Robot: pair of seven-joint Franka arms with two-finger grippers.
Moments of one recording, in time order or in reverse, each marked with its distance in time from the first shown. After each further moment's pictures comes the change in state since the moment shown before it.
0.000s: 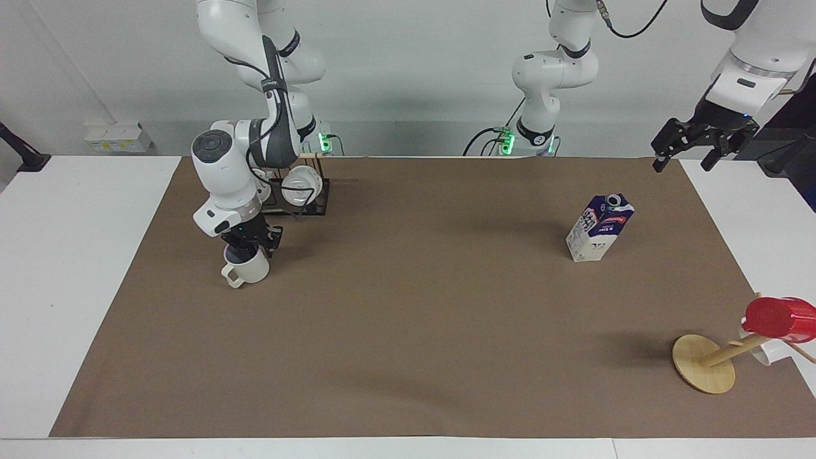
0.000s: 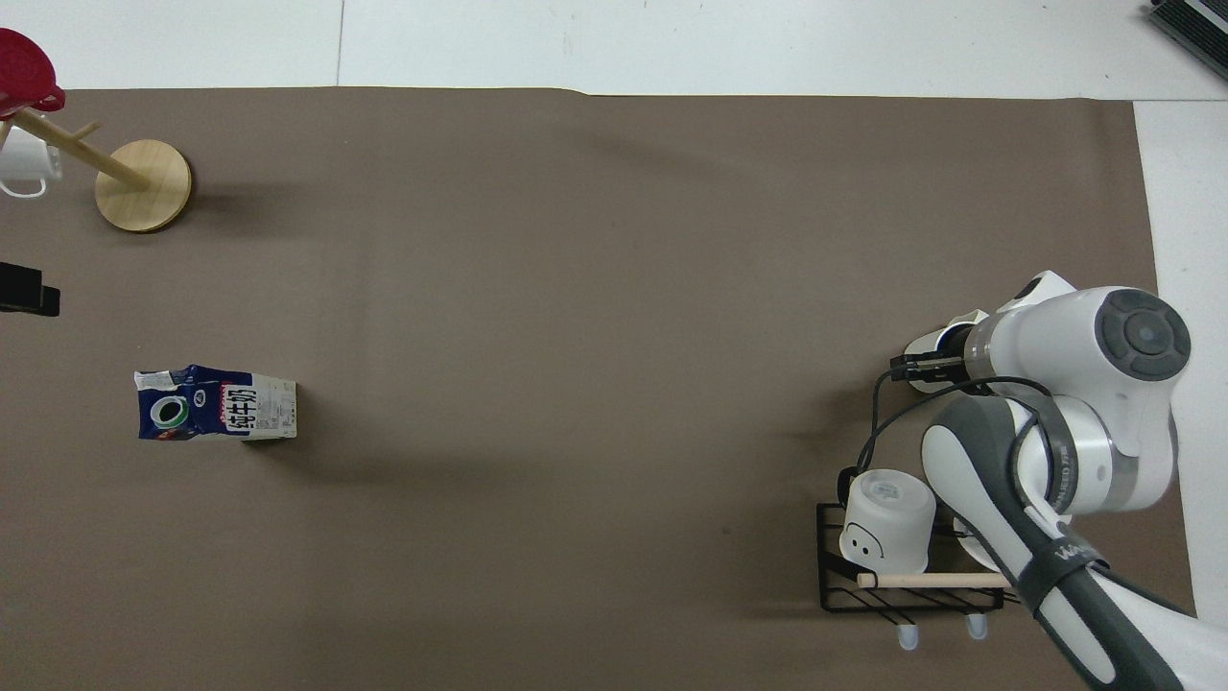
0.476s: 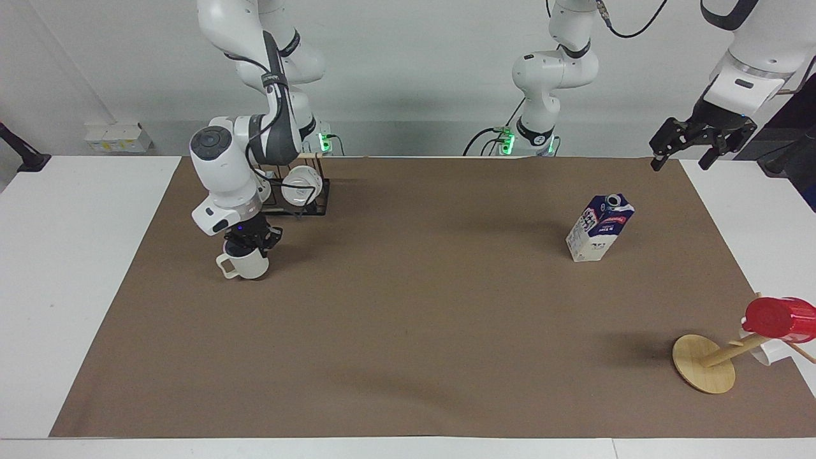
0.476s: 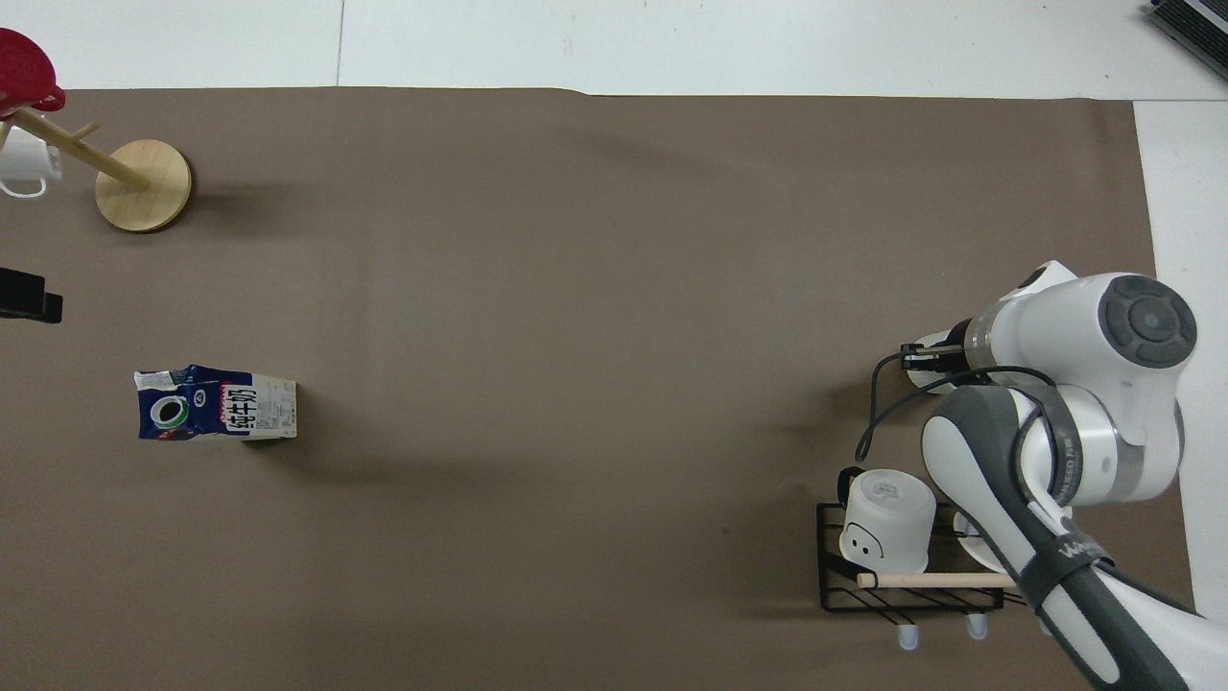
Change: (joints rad) left arm 0.000 -0.001 -0.001 0.000 0.000 -0.009 0.000; right arm 0.027 0.000 0.001 0.125 0.001 -0.162 0.052
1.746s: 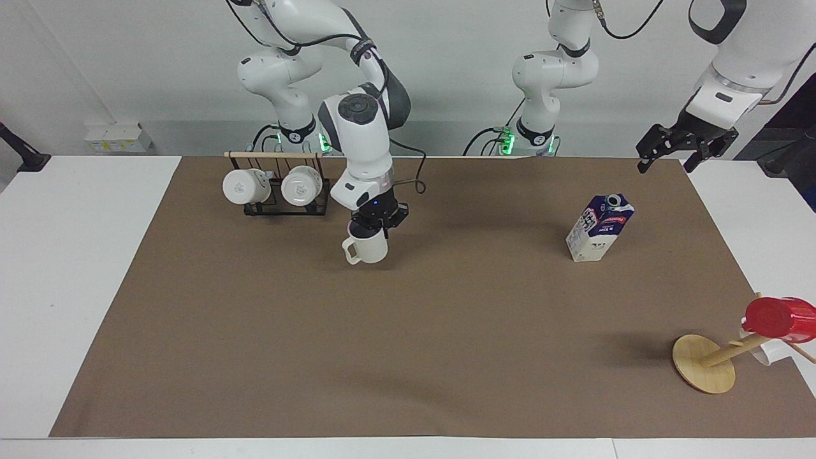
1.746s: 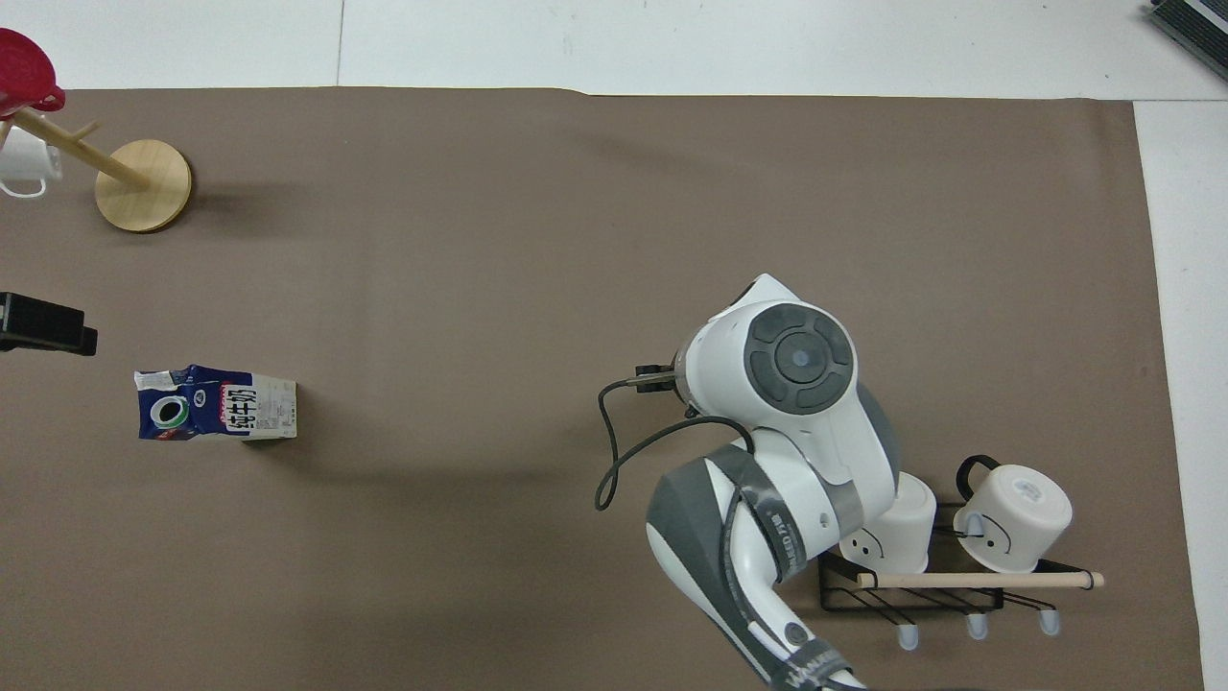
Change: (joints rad) left arm -0.002 -0.043 -0.008 -0.131 0.000 0.012 0.001; right arm 0.449 0.113 0.037 0.144 0.097 0.075 0.345
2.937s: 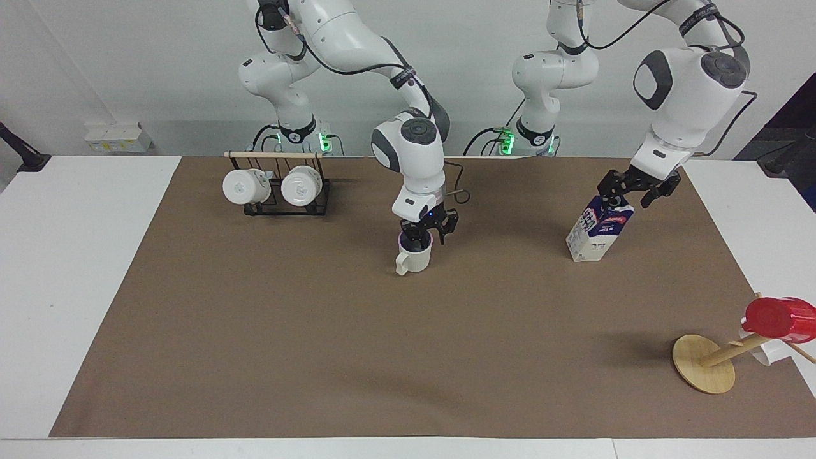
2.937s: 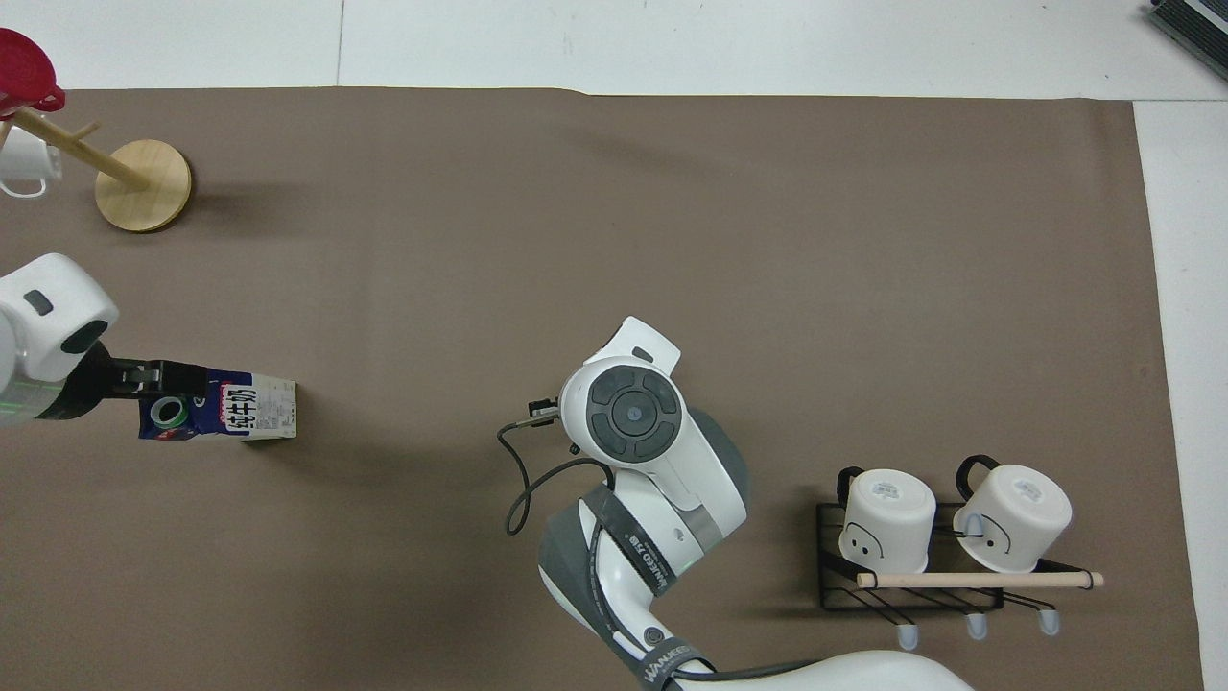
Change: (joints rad) left arm -0.014 -0.088 -0.004 -0.478 0.000 0.436 0.000; right arm 0.090 0.162 0.052 0.079 0.000 0.135 0.060
